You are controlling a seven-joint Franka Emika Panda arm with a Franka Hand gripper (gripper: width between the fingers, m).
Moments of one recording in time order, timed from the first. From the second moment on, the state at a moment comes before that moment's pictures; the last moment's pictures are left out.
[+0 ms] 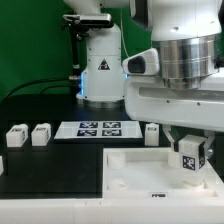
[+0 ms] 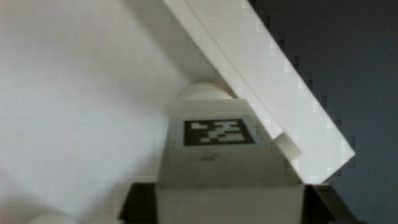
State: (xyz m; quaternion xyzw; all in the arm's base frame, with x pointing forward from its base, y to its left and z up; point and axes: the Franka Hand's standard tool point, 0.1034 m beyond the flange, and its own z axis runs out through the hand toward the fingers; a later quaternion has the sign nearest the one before) arm 0.627 0.111 0.078 -0.92 0.38 0.01 0.06
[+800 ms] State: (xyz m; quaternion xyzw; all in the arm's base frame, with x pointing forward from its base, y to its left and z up) arm 0.627 0.114 0.077 -0.89 0.45 0.01 0.05
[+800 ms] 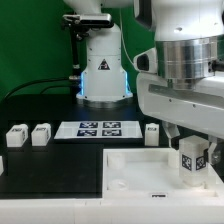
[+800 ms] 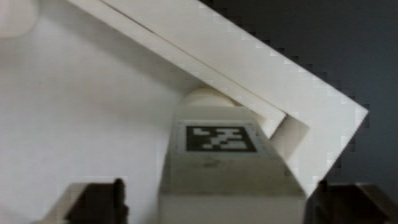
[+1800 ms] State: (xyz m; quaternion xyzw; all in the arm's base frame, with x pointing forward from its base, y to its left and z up) arm 0.626 0.120 0.078 -0.99 -0.09 -0.01 0.05
